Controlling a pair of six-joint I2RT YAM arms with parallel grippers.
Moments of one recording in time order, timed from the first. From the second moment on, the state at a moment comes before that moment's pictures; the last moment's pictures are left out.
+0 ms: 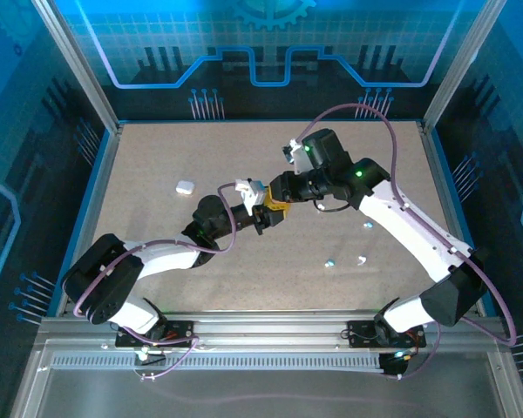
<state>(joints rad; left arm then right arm) -0.65 1.49 0.61 0.96 0.43 -0.16 0.63 1.46 1.49 -0.83 -0.37 0.50</state>
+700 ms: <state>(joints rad) -0.65 1.49 0.61 0.98 0.43 -0.16 0.64 1.46 1.53 -0.87 -0.34 0.49</state>
